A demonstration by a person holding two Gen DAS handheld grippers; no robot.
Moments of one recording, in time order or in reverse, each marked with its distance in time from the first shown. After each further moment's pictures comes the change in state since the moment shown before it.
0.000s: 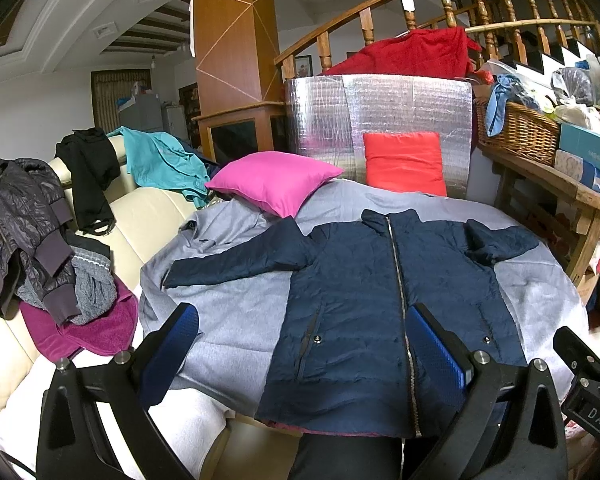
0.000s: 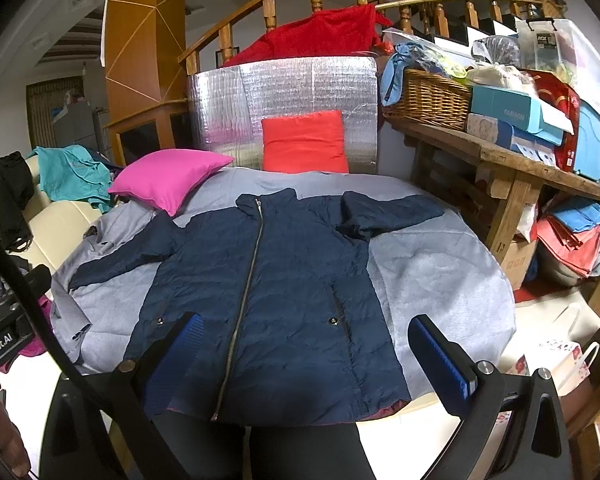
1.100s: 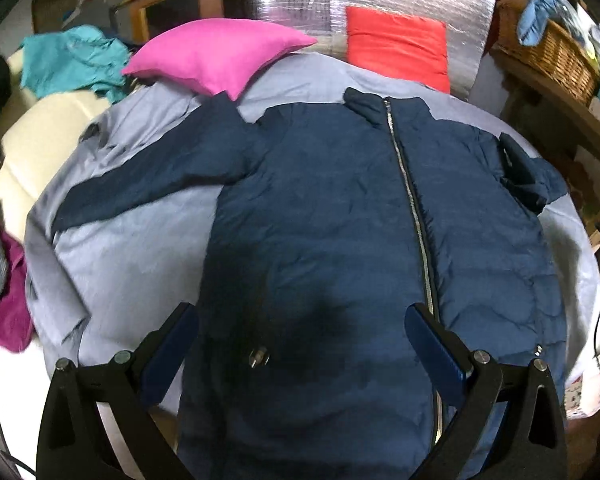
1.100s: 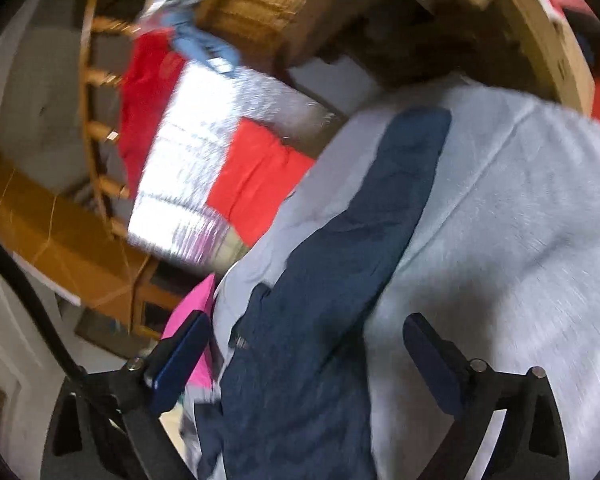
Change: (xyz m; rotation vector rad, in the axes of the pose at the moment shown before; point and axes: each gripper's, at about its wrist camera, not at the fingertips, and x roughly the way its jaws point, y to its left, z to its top) left arm 0.258 -0.053 -0.003 0.016 0.454 -0.145; right arm 0.358 -0.295 0.091 0.907 0.084 0.411
